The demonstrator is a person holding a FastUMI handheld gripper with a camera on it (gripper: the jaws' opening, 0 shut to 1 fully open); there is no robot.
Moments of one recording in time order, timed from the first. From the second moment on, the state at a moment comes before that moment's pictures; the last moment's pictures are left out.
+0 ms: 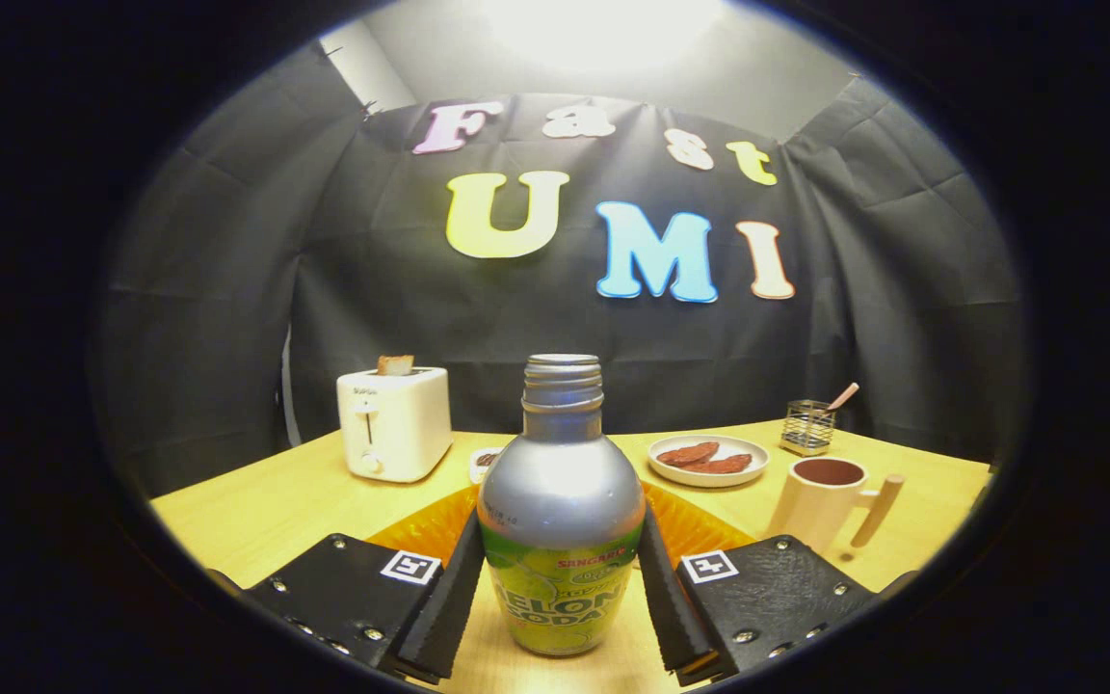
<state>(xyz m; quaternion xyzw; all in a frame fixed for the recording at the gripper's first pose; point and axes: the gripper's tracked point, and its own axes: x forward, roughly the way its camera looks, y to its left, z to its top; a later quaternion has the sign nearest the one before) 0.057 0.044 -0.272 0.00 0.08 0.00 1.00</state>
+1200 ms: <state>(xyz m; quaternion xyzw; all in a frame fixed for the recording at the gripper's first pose) 0.134 -0.027 -0.248 0.48 0.09 -0.03 0.87</state>
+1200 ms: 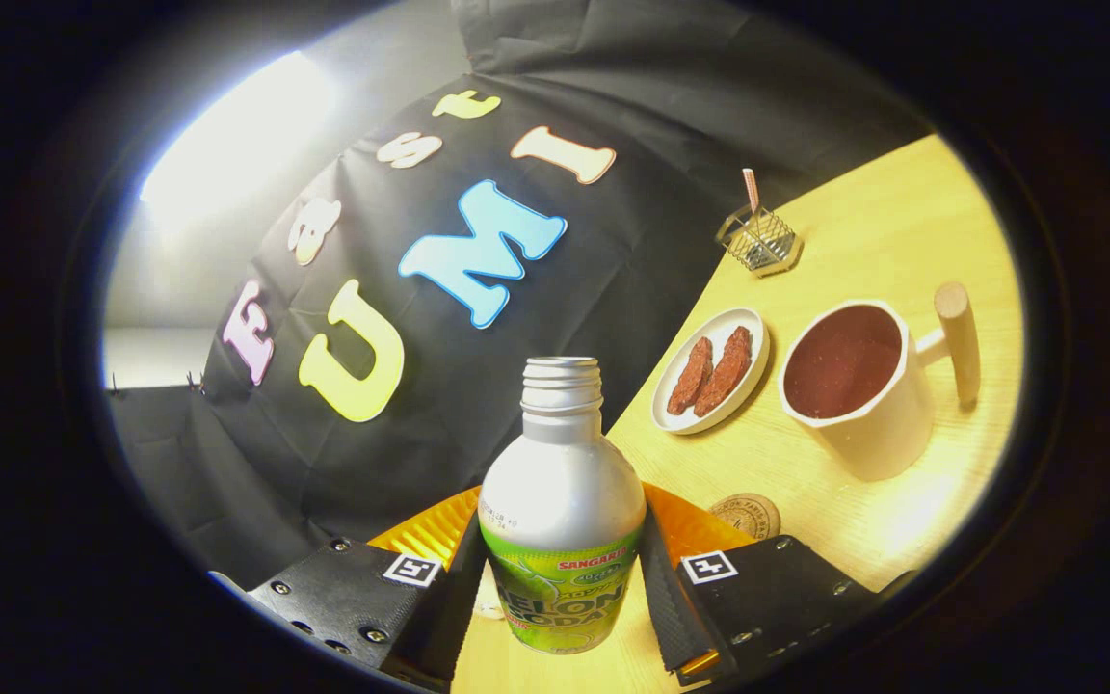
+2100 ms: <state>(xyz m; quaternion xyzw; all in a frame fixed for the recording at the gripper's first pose) 0.140 -0.047 -0.266 0.69 0.03 -0.04 0.72</state>
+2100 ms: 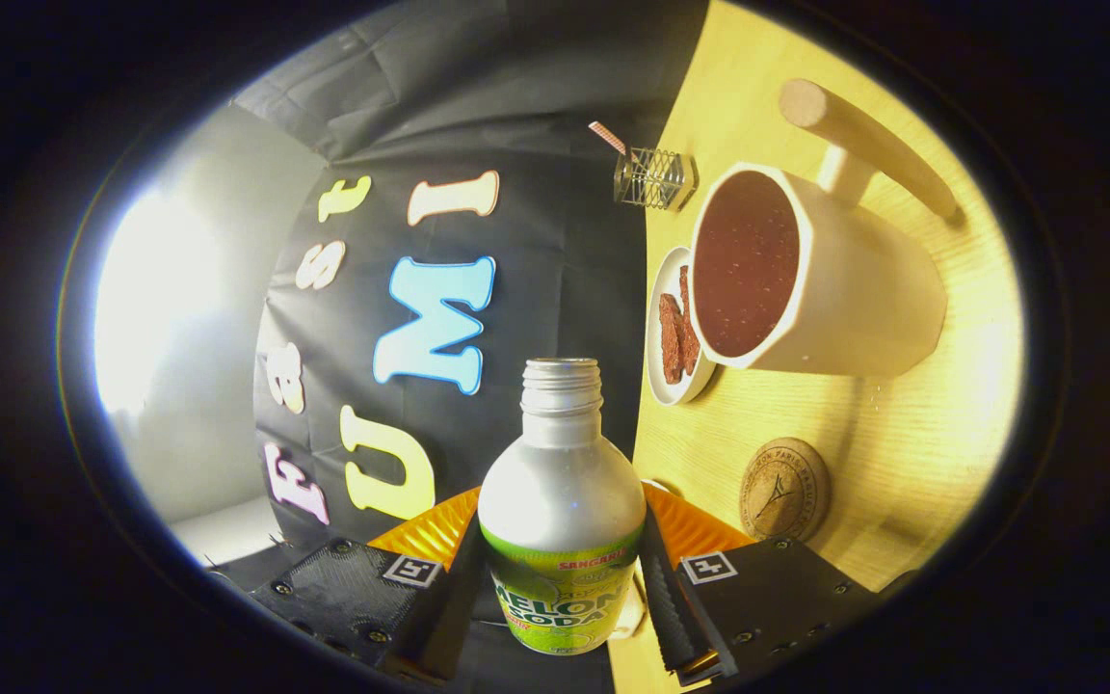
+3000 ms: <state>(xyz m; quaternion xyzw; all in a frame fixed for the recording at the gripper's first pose) 0.138 -0.059 -0.262 0.77 -0.01 -0.05 0.64</state>
